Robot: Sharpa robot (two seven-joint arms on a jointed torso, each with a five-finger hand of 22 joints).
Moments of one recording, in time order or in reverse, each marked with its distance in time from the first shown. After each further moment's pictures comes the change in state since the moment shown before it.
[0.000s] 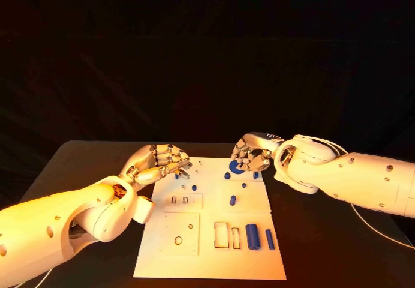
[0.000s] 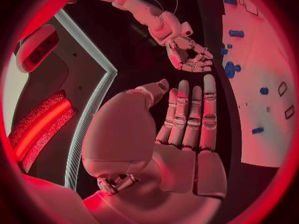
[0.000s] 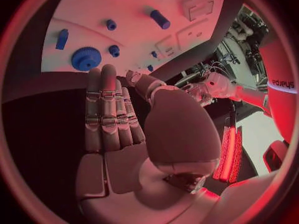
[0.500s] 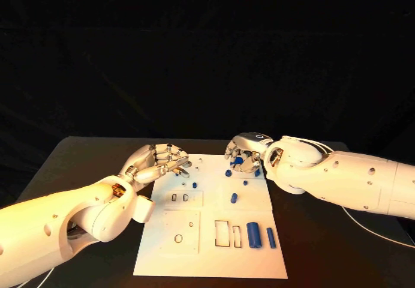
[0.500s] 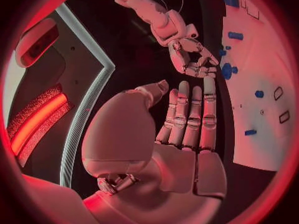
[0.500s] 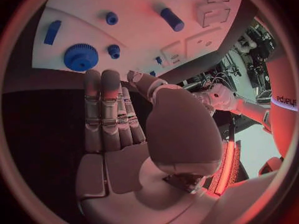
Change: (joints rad) left arm 0.000 -0.007 0.001 0.013 0.050 0.001 -0.013; left_hand -0.008 0.000 0.016 0.011 0.000 -0.021 0.003 0.002 0.002 -0.030 0.012 0.003 0.006 -0.004 0.004 -0.011 0.011 0.000 -0.031 0.007 0.012 0.011; right arm -0.010 0.059 -0.004 -0.022 -0.114 -0.011 -0.049; right_hand -0.003 -0.024 0.038 0.032 0.000 0.011 0.002 -0.022 0.007 -0.045 -0.004 0.000 0.000 0.035 -0.003 0.242 0.201 0.000 0.076 -0.003 0.223 0.240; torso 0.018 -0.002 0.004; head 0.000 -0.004
